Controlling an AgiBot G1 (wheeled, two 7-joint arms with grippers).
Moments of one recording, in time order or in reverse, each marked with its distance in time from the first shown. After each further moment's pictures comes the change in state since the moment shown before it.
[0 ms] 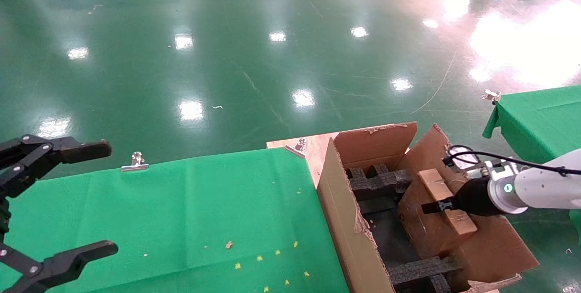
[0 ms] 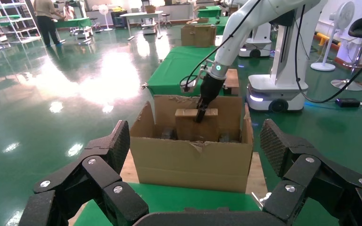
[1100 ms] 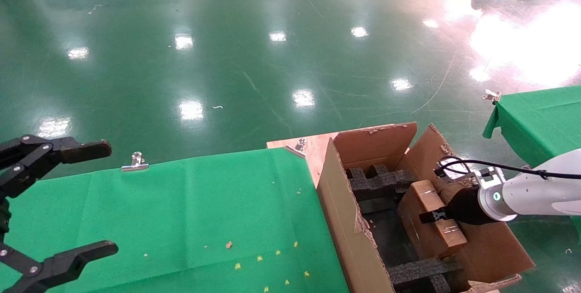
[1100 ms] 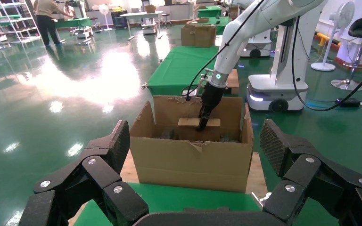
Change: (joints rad) left arm 0.000 0.000 0.000 0.000 0.000 0.000 0.000; right arm -0.132 -0.083 0.065 -0.162 0.112 -0.047 -0.150
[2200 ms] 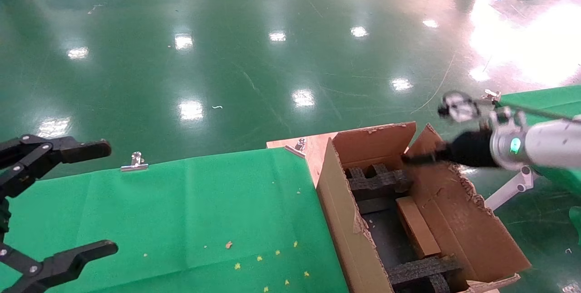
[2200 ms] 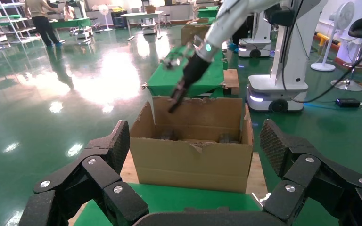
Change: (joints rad) left arm 0.000 0.000 0.000 0.000 0.000 0.000 0.000; right arm 0.260 0.161 0.082 0.301 -0.031 0.051 -0.058
